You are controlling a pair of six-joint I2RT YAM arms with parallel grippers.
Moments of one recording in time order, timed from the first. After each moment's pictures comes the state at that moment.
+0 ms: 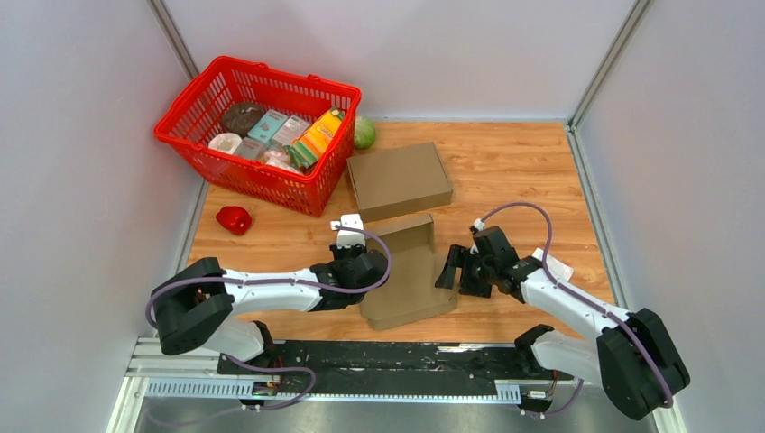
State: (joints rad) left arm -1.11 1.40 0.63 -0.04 -1.01 -0.79; right arm 0.52 1.09 0.46 -0.34 -0.19 0.70
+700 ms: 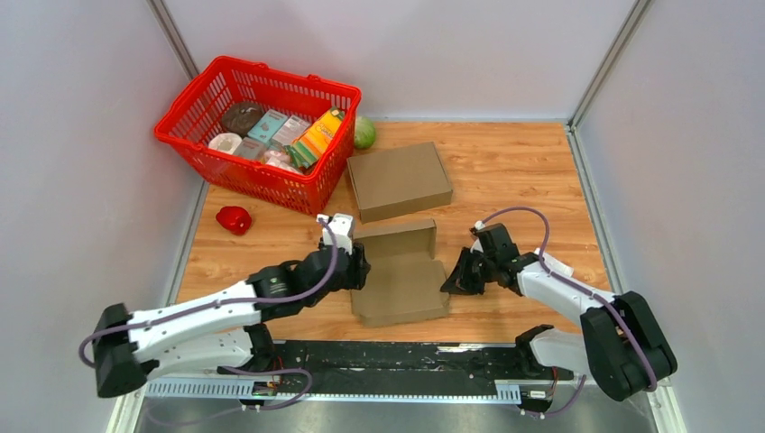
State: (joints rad) left arm -1.11 1.00 0.64 -0.33 -0.58 -0.66; right arm 0.42 1.20 0.43 -0.24 -0.41 0.78
